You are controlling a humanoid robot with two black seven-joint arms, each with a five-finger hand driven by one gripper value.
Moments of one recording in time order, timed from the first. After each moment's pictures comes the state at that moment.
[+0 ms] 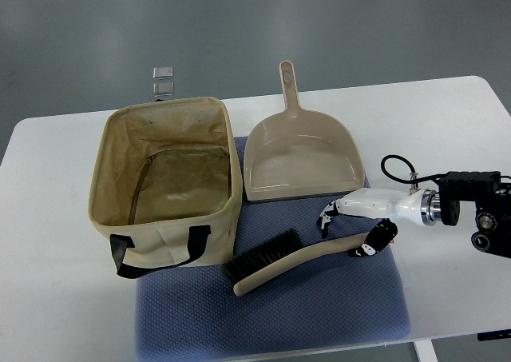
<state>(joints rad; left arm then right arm) 0.00 0.00 -0.21 -0.16 -0.06 -0.02 -0.03 0.92 -0.70 -0.06 1.37 -1.41 0.01 0.31</state>
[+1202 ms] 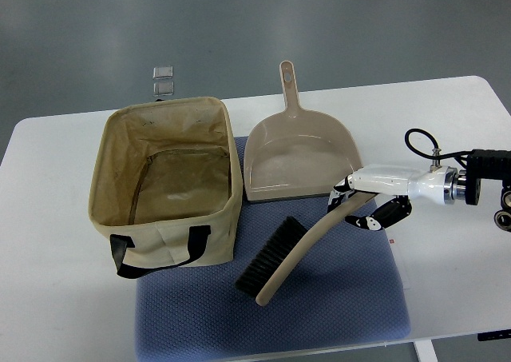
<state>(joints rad) 0.00 0.00 -0.21 -0.16 -0.06 -0.02 -0.03 0.92 -0.80 0.05 1.38 -1.38 0.03 0.47</state>
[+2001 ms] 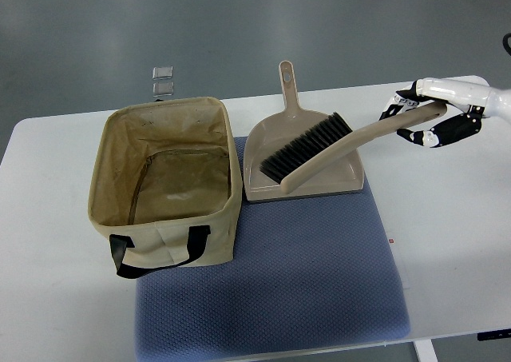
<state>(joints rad) 0.00 0.00 -0.21 -0.16 -0.06 -0.02 -0.03 0.92 -1.03 0.38 1.35 -1.18 0.25 0.50</state>
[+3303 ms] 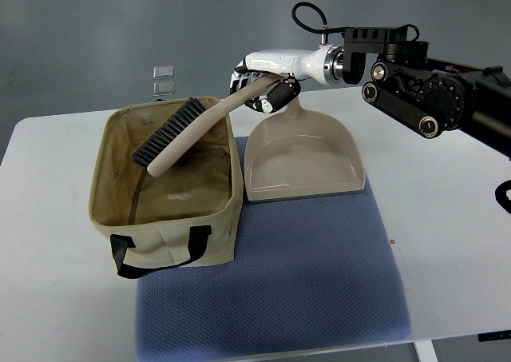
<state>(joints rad) 0.00 0.00 -0.21 -0.16 -0.06 -0.02 -0.03 1.26 -0.17 0.30 0.70 -1.44 0.28 0.37</state>
